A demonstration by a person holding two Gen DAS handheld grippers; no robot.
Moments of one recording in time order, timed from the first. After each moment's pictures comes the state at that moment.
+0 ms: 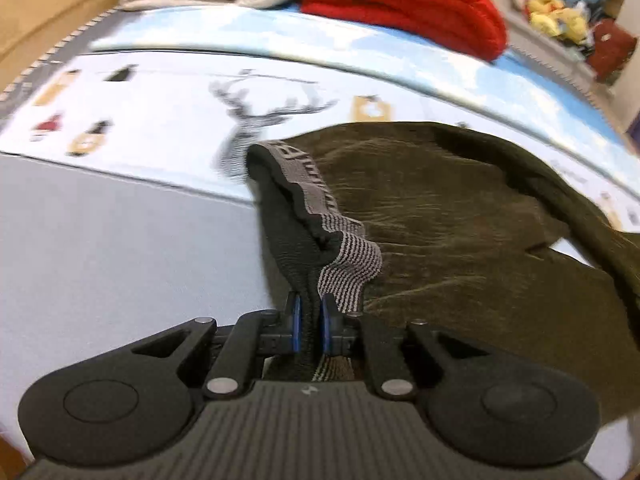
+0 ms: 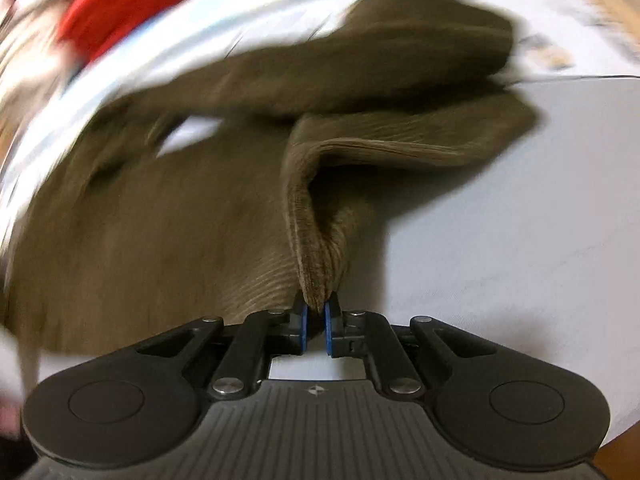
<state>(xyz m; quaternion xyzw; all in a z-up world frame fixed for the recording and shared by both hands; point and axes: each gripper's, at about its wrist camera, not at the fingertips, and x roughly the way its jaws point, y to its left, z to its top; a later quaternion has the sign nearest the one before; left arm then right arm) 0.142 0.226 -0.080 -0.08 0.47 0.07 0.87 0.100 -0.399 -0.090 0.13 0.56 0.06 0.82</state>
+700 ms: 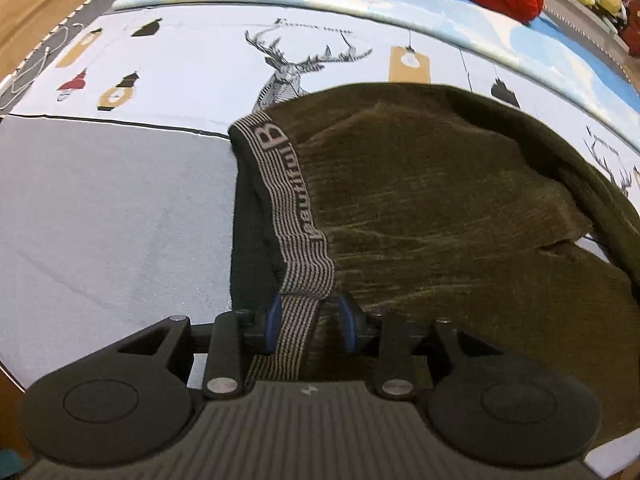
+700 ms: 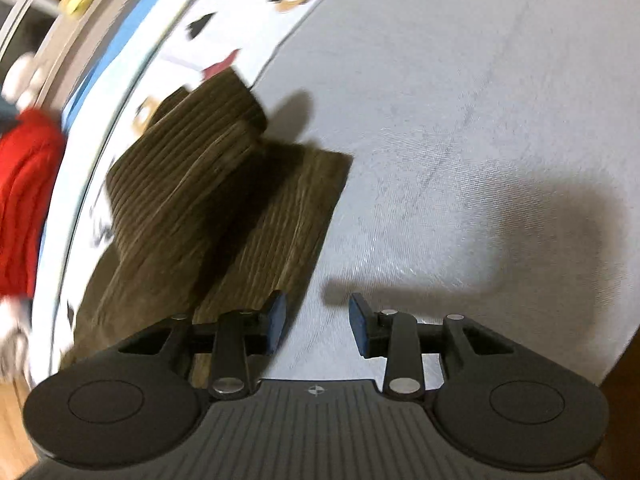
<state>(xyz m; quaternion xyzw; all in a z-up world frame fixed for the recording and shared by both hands) 0.147 0.226 -0.088 -0.08 0.54 0.08 0.83 0.079 -0.531 -0.120 0.44 0.47 -0.18 0.74</state>
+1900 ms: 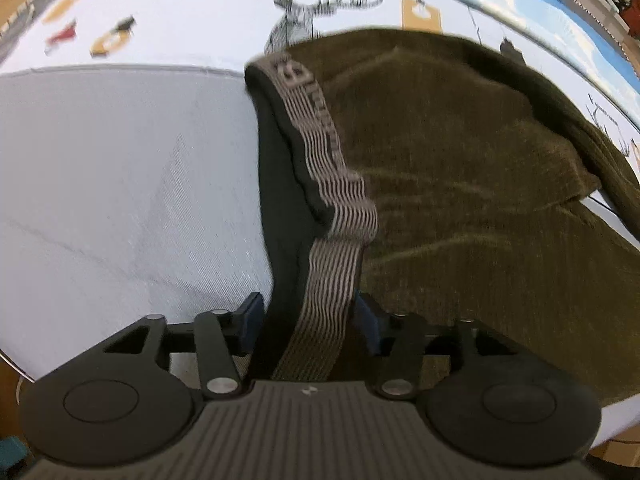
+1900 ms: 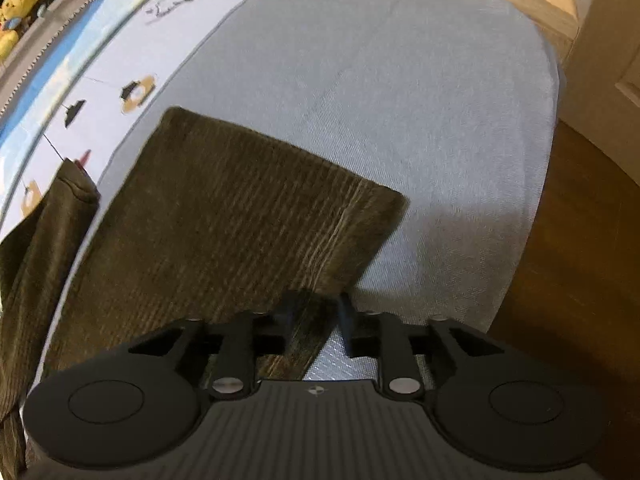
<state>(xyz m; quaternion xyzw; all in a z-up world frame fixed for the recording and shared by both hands) 0.138 0.255 -0.111 -0.10 0.60 0.05 0.79 0.029 -0.602 -0.113 0.37 0.46 -0.33 0.74</state>
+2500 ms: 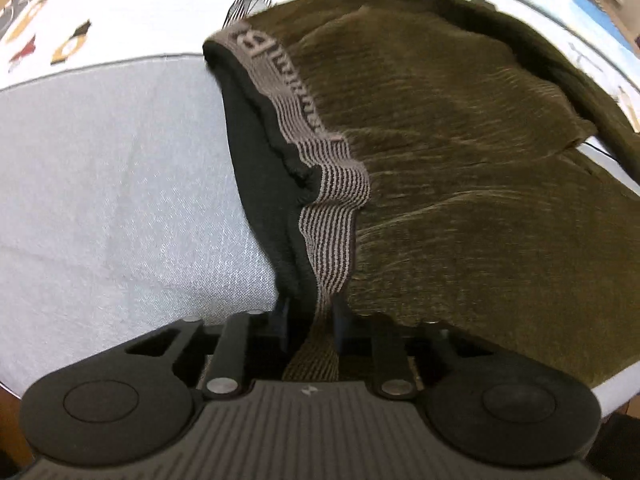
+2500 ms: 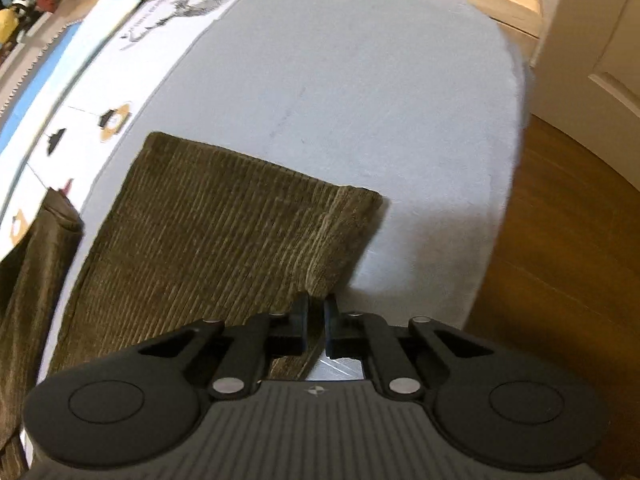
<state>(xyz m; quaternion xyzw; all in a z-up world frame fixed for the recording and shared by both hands) 0.134 0.238 -0.123 -0.05 0.61 0.01 0.79 0.028 -0.616 -0.108 0.37 0.45 -0.36 0.73</state>
